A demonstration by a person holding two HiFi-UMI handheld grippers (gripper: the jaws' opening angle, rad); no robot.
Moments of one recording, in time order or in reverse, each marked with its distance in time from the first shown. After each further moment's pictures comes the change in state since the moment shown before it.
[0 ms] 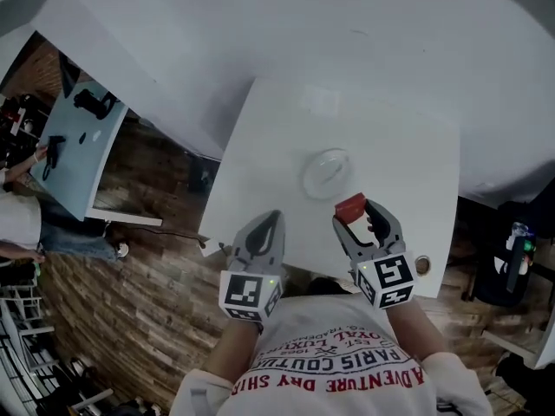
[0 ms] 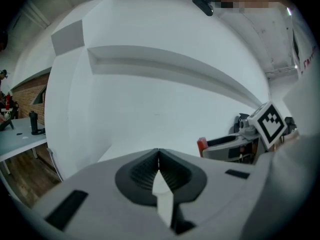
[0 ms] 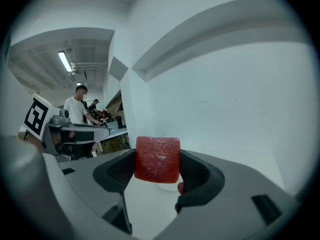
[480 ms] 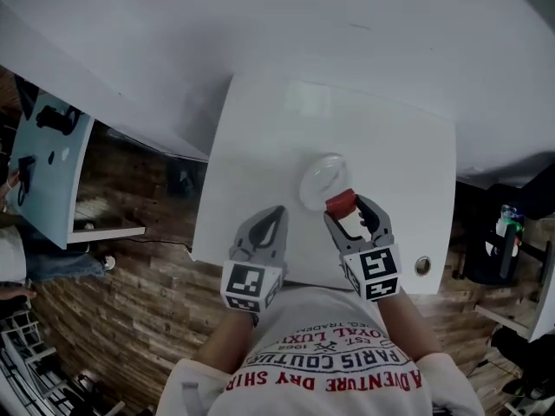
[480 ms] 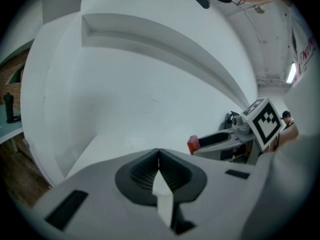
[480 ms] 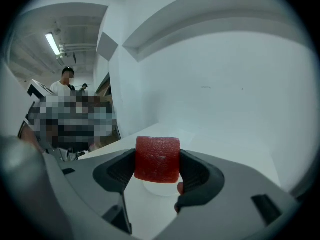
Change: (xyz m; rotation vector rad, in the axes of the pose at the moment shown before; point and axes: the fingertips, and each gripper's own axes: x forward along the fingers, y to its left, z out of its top) left arm 0.083 0.038 -0.031 -0.035 0.116 -0.193; right arm 0.084 -0.020 -0.019 -0.030 0.165 -0.105
